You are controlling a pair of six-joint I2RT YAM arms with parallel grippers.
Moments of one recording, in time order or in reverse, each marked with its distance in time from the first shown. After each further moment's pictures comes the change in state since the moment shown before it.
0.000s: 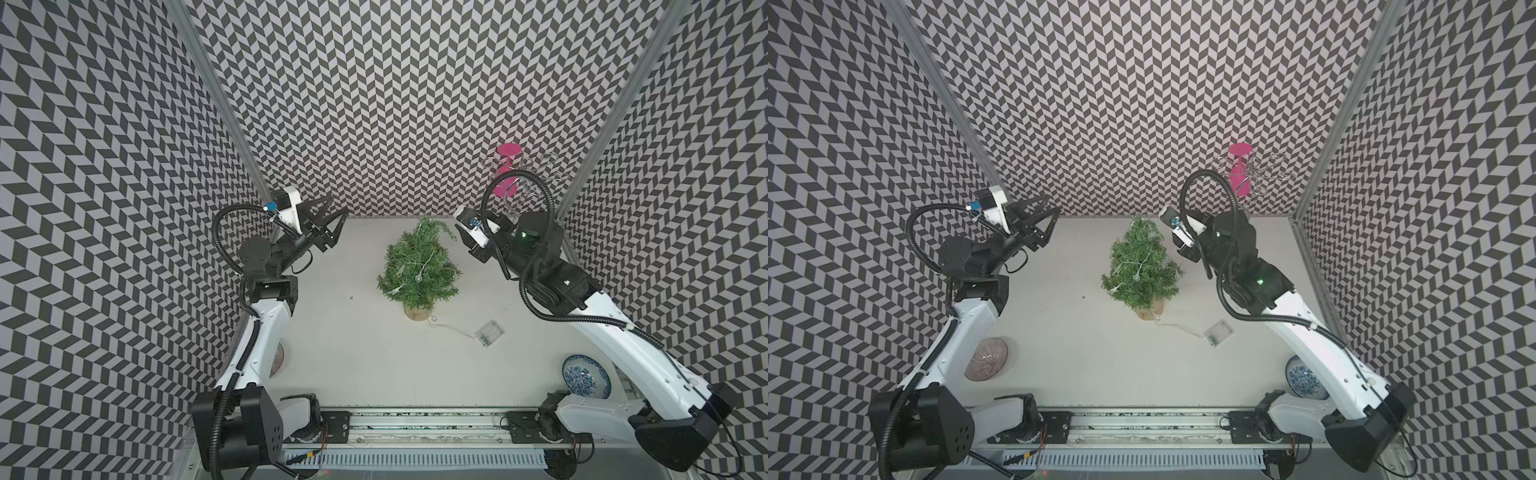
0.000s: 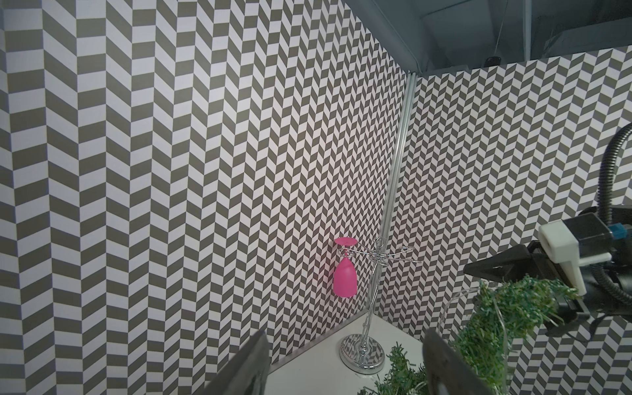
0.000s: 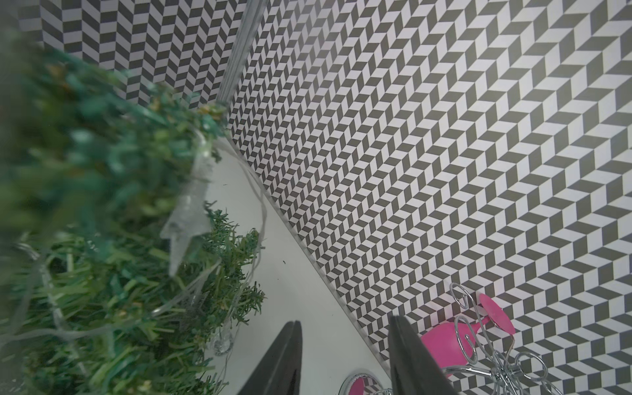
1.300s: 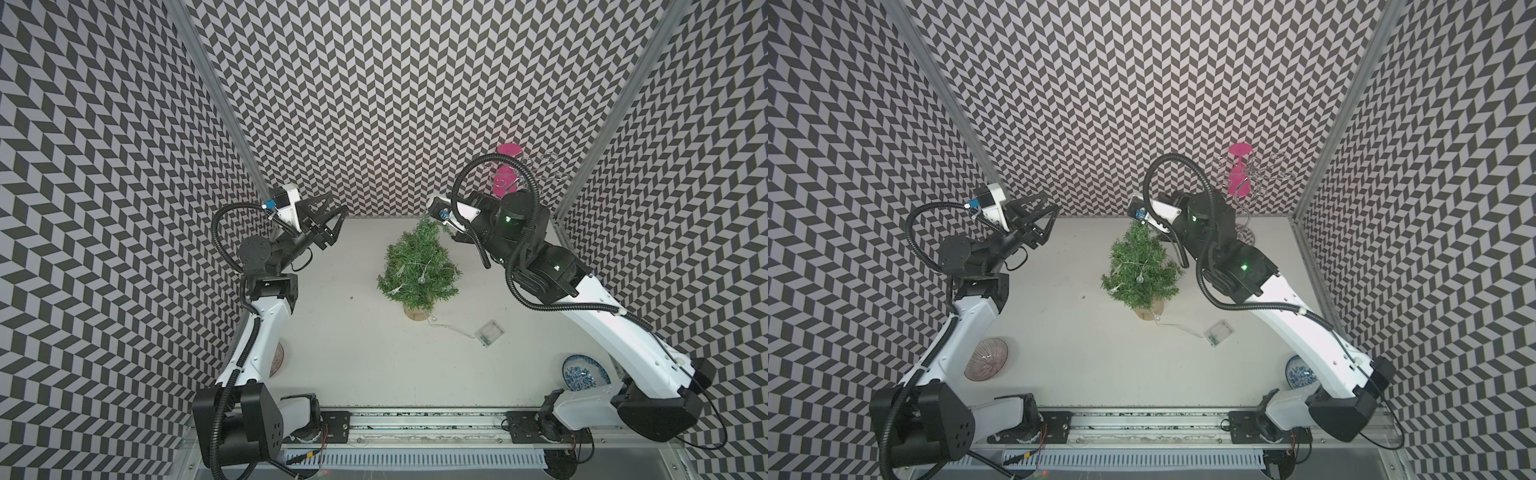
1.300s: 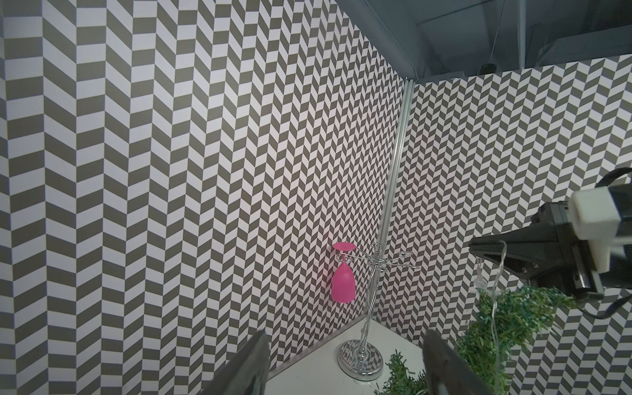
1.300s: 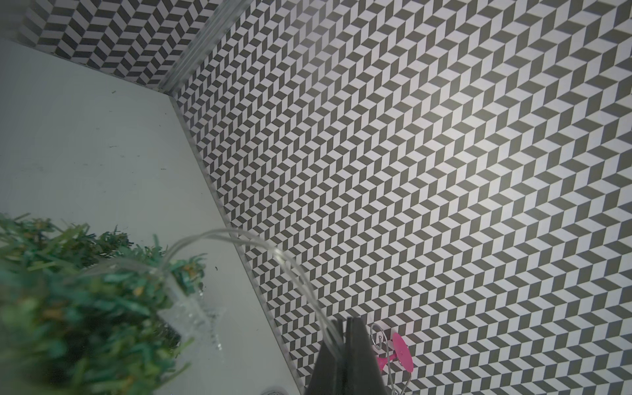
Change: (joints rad) left arm 0.000 0.020 0.025 0.030 0.000 -0.027; right arm 0.152 0.171 0.316 -0.096 0.229 -0.309
